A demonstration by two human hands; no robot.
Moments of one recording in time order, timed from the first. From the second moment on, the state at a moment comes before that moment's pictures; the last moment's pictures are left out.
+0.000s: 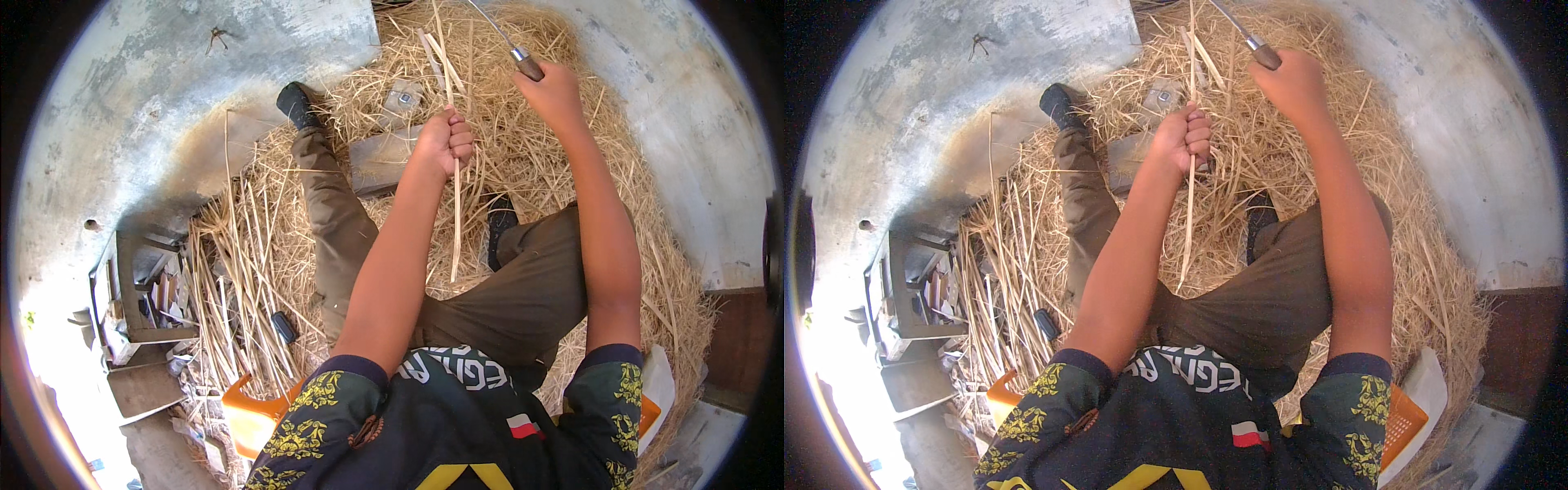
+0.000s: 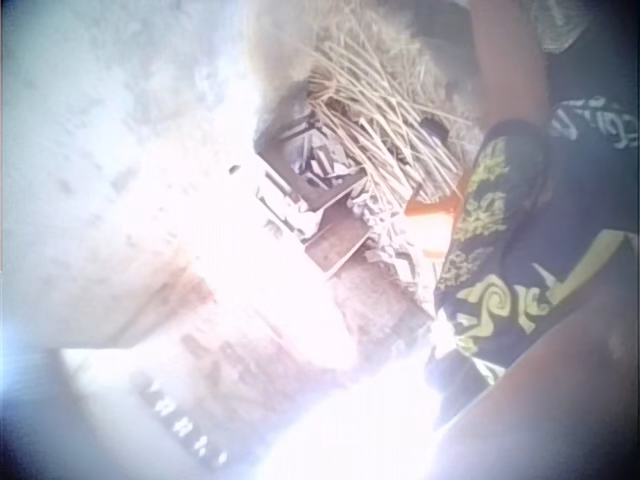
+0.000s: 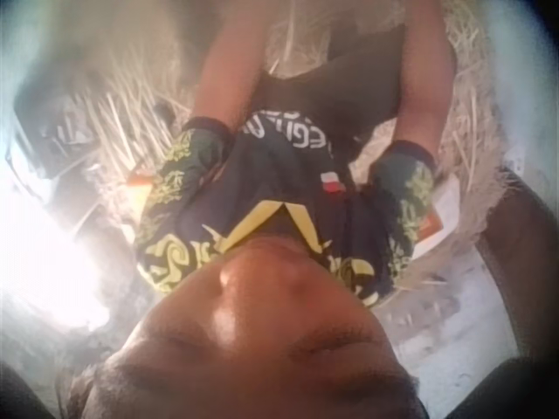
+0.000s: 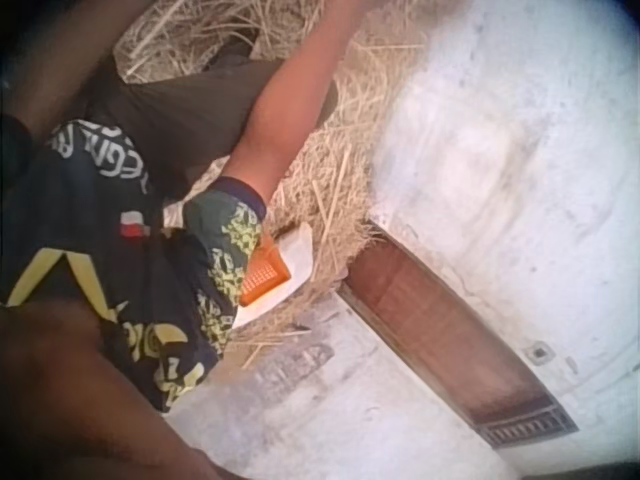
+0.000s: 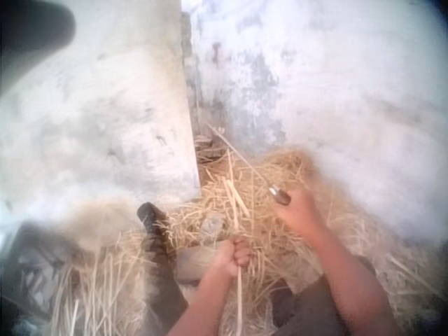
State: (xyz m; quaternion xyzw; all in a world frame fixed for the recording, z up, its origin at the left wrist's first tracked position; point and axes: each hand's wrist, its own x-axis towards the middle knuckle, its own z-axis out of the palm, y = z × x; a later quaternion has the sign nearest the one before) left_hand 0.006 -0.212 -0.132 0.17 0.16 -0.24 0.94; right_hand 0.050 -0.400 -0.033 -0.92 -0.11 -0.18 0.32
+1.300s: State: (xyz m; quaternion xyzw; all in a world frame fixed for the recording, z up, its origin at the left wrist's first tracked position) left_hand -0.091 -0.207 -0.055 0.63 0.10 0.01 0.77; right_hand 0.056 -0.387 -0.019 -0.98 -0.05 -0.17 0.12
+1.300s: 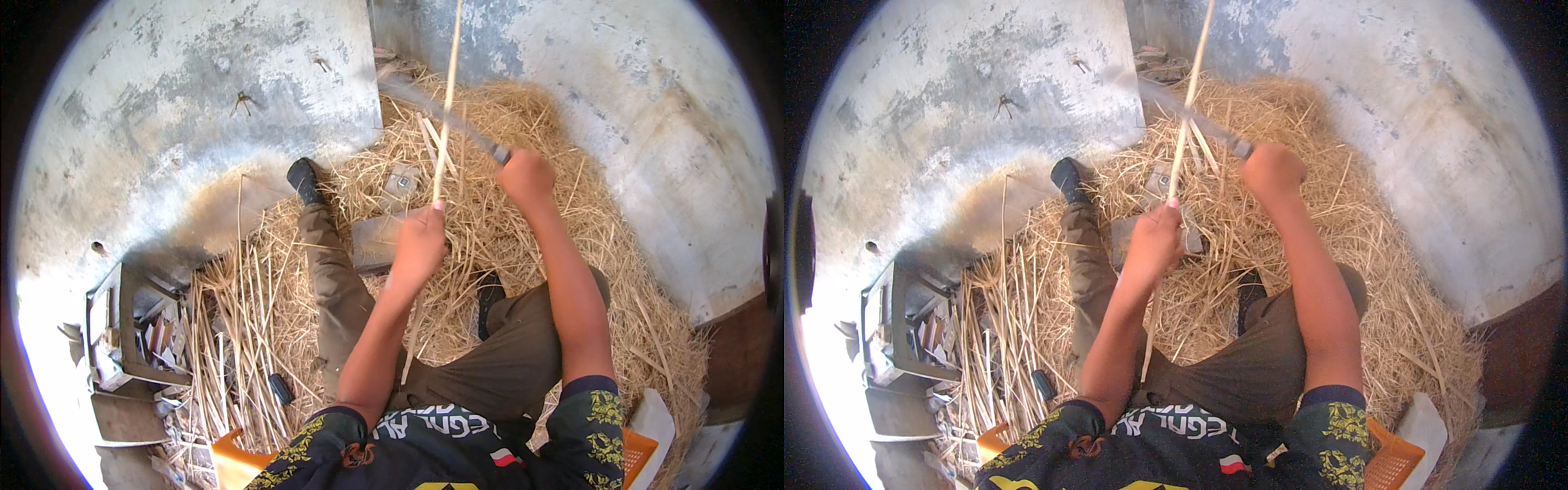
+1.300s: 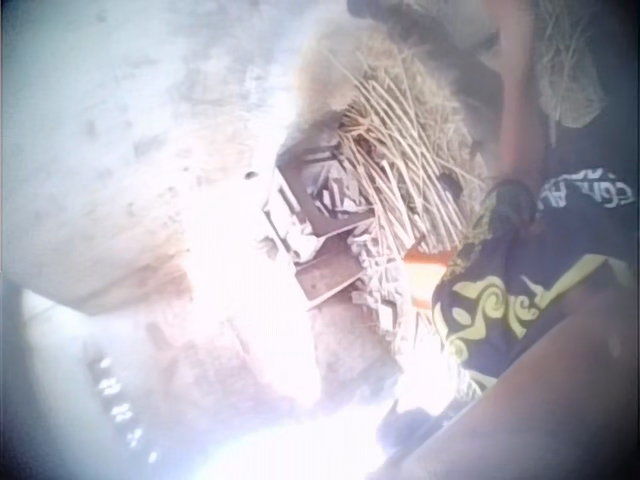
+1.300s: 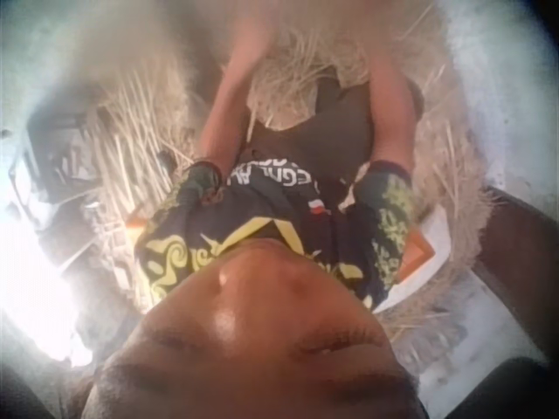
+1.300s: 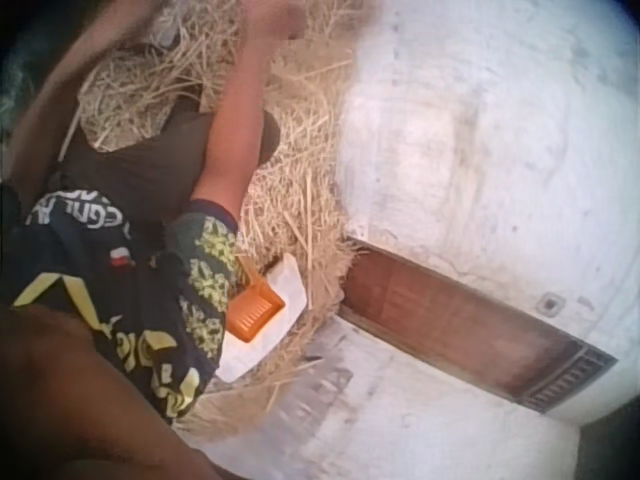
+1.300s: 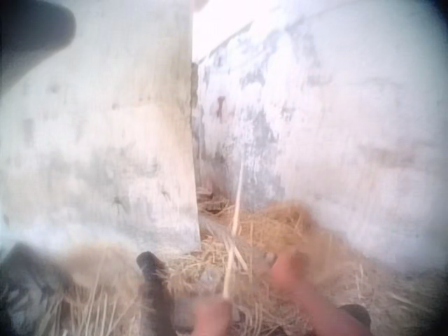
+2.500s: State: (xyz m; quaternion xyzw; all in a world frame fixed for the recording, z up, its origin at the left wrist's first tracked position) left_hand -0.183 -0.178 -0.031 0.89 0.03 0.15 0.43; right_hand 0.006 -0.404 -0.003 -0.94 -0.20 -0.21 0.16
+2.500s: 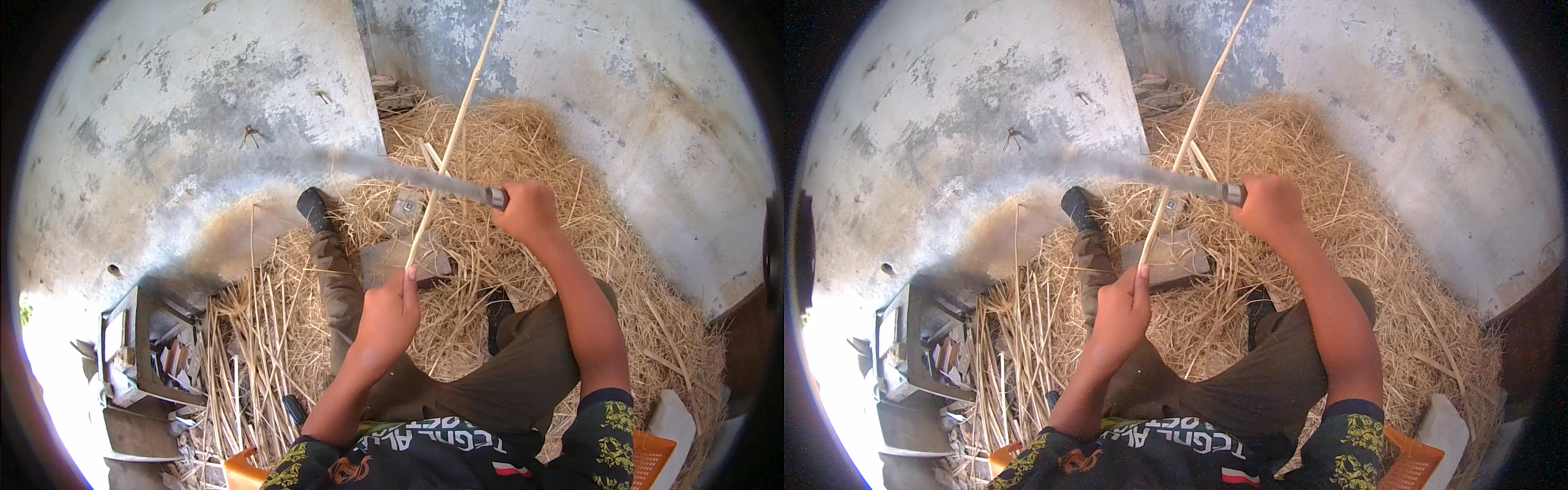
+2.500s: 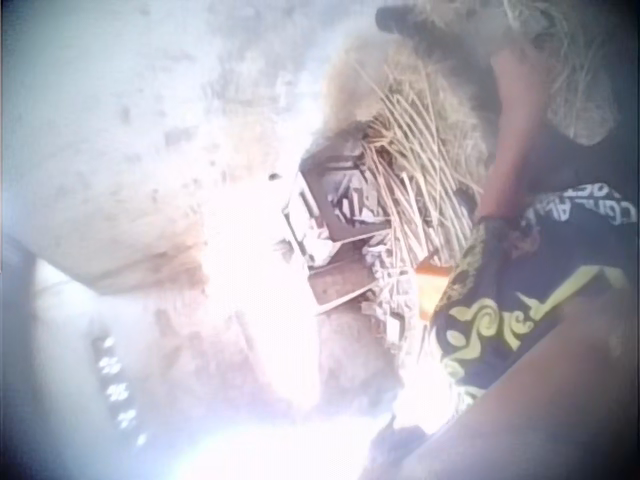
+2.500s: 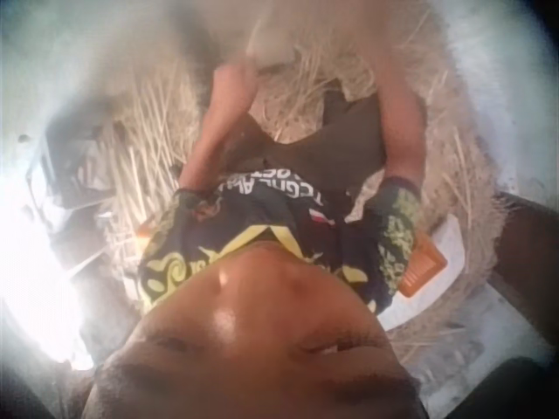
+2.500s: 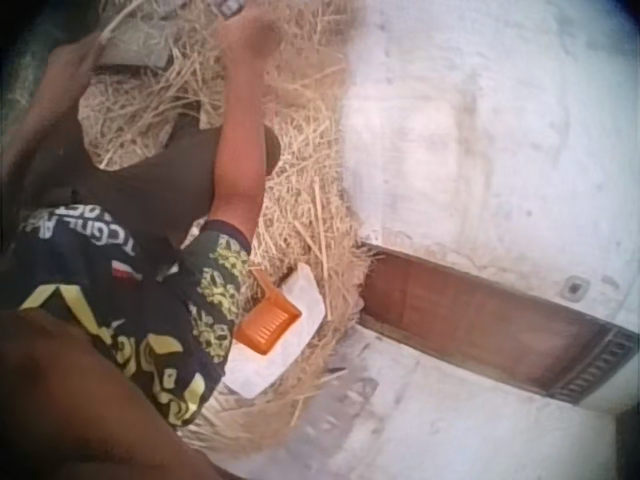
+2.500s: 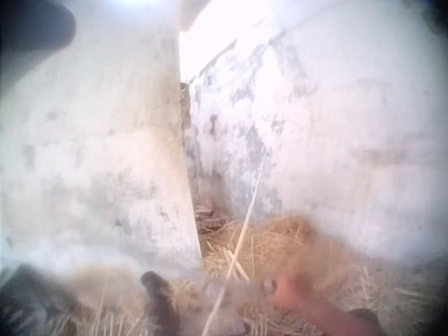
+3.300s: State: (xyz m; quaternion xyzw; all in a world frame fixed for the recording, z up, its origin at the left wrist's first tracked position) left_hand -0.253 -0.136 -0.085 0.84 0.11 0.05 0.52; right_hand 0.065 -0.416 -0.012 -0.97 -0.13 -0.16 0.11
